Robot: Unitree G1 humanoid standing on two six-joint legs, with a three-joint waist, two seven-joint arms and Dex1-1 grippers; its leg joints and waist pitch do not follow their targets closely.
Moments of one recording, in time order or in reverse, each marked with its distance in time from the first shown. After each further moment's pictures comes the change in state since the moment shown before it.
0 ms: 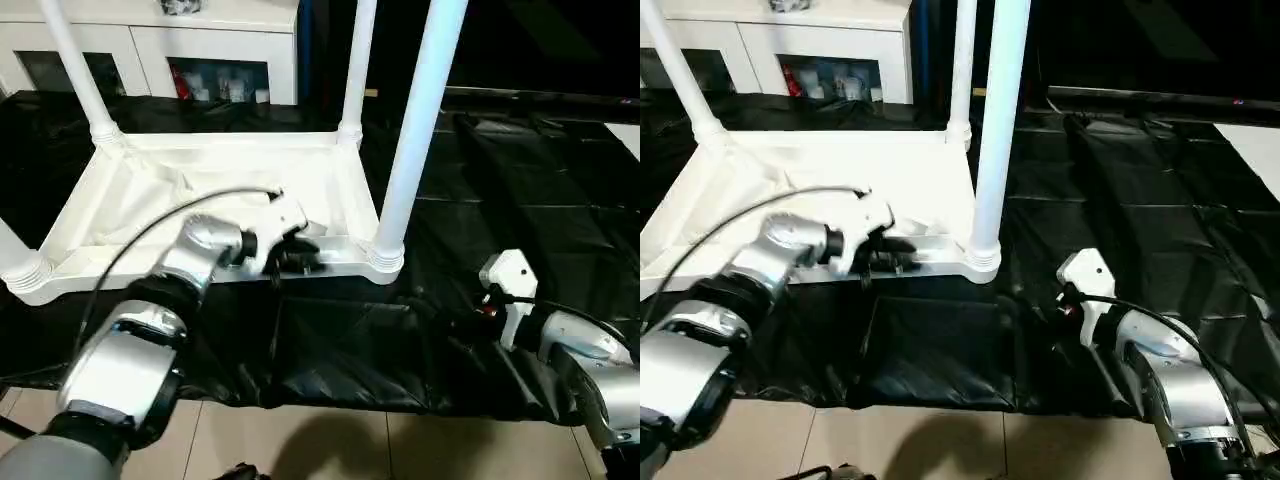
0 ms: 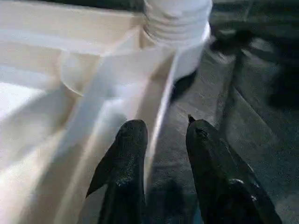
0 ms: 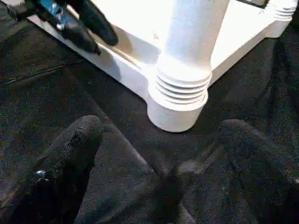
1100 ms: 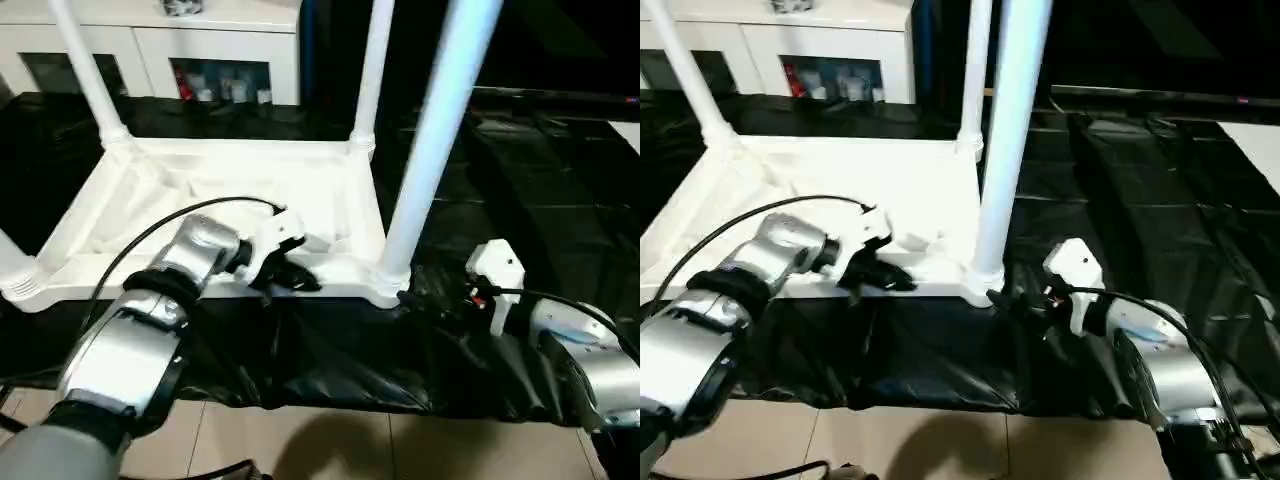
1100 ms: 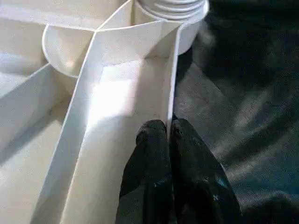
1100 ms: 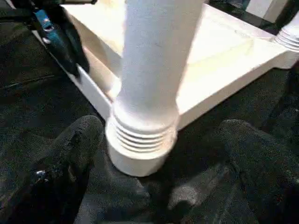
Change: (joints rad) left arm 0.029 0.068 -0.031 -0.055 0.042 0.035 -0.235; right arm -0.085 0.008 0.050 0.056 -0.034 -0.047 0.033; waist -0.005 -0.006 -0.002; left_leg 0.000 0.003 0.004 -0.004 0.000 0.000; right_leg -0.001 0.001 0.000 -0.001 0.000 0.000
